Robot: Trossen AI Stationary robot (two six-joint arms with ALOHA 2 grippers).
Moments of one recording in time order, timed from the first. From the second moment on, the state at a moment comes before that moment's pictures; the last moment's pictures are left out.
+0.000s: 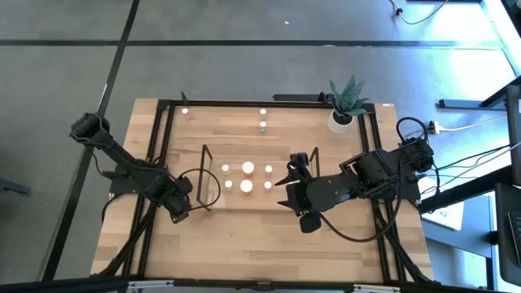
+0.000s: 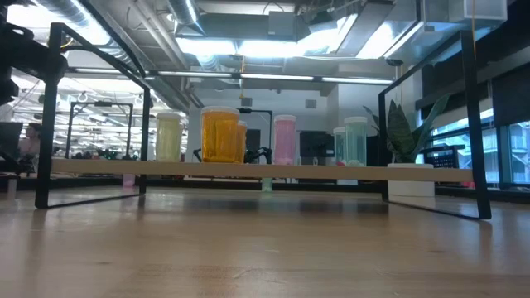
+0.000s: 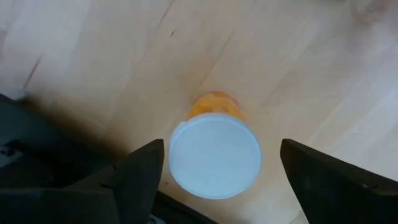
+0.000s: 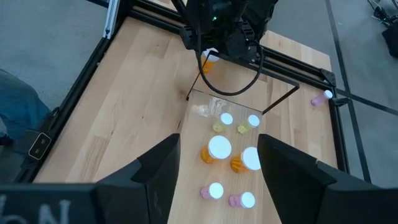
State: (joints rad) left arm -0.64 1.18 0.69 -1.08 -0.05 -1.25; right arm 0.47 1.76 2.15 -1.14 0.40 0.00
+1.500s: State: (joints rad) left arm -0.73 1.27 0.77 -1.06 0.03 -1.40; right arm 0.47 1.76 2.15 -1.14 0.40 0.00
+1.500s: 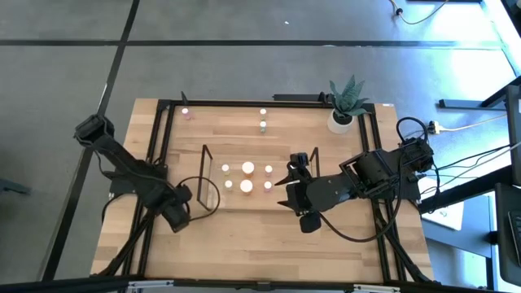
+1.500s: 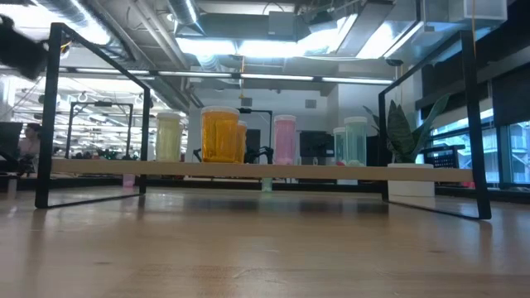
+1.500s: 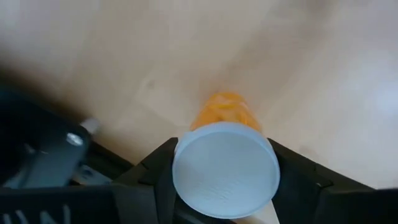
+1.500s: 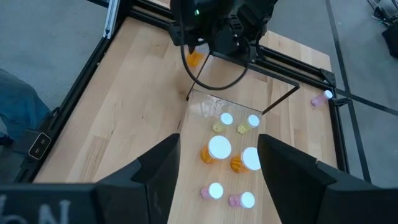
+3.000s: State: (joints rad) left arm -0.74 1.39 1.37 -1.06 -0.32 -1.15; right arm 0.50 1.75 2.15 -1.19 0.06 0.02
